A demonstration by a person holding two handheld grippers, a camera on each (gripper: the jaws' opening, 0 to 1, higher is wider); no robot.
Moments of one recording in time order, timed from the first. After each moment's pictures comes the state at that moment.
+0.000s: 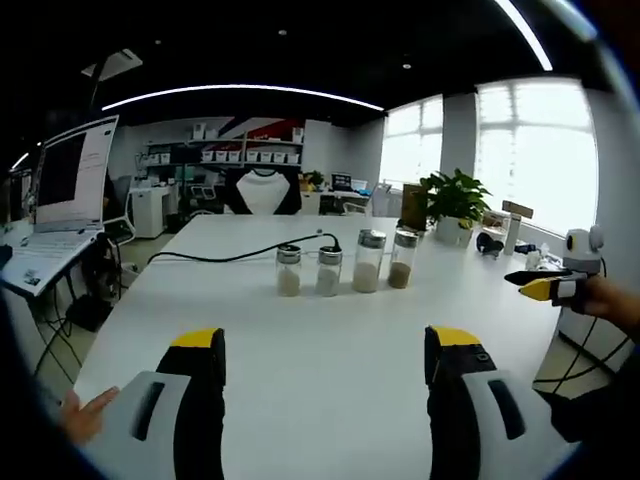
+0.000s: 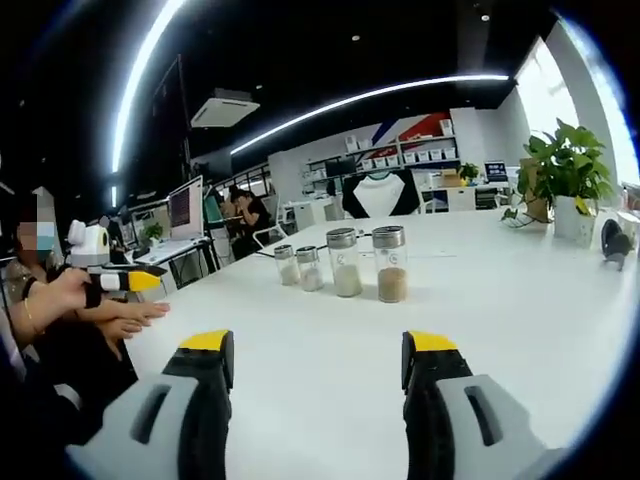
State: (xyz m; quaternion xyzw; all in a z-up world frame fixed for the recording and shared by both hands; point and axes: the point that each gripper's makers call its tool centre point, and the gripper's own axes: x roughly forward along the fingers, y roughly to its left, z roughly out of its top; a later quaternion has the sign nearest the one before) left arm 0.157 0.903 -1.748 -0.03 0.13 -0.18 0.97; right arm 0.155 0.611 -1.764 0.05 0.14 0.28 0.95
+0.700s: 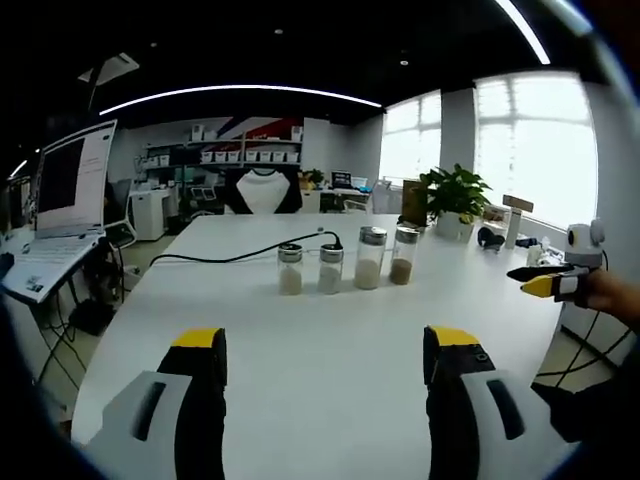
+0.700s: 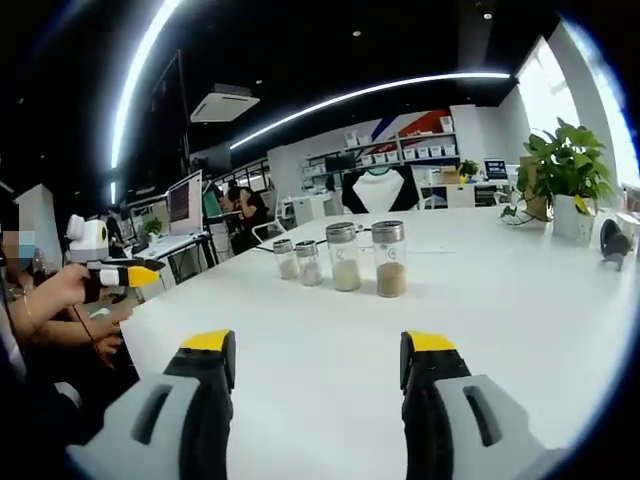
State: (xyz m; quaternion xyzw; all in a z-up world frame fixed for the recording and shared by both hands) left arm 0.157 0.903 -1.750 -0.02 0.14 -0.18 0.97; right arm 0.152 0.608 -1.767 0.05 0.15 0.28 0.95
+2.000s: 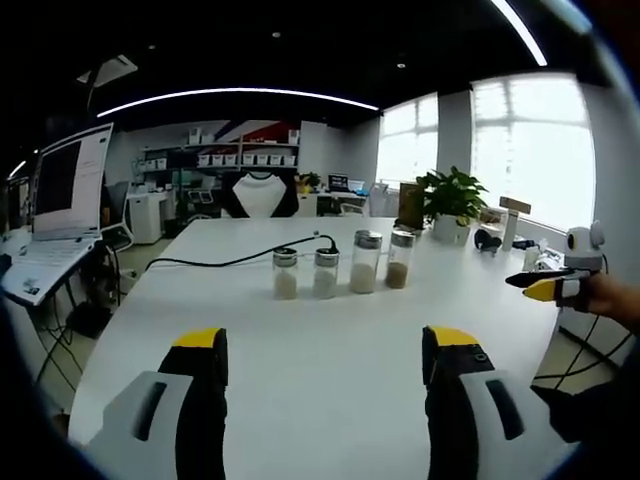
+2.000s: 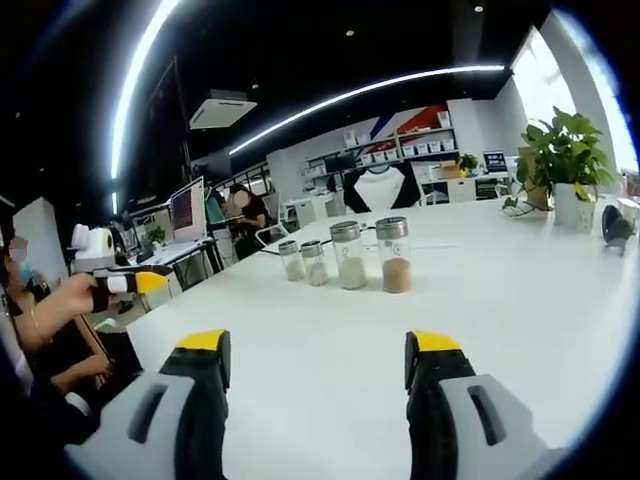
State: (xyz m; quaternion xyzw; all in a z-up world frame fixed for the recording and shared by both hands) left arm 0.157 0.896 -1.746 -0.02 0.13 -0.19 0.97; right arm 0.143 0.611 -1.767 0.08 0.15 0.29 0.94
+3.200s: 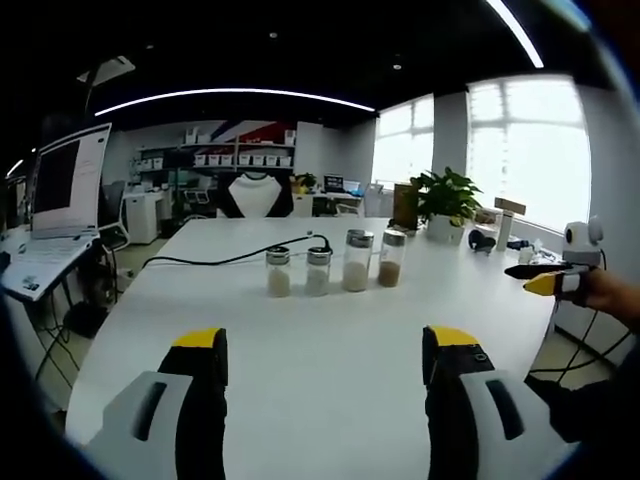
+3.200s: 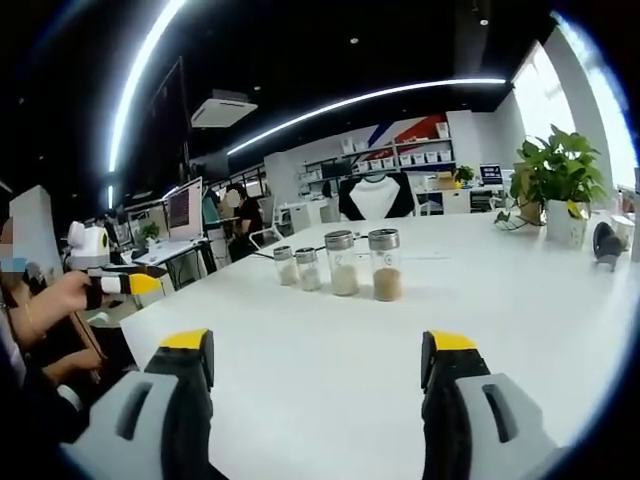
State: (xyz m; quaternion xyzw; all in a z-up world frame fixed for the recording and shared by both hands) left arm 0.148 0.891 -1.746 -0.02 0.13 -0.20 0.97; right arm 0.137 0.602 -1.756 0.05 0.13 0.27 0.95
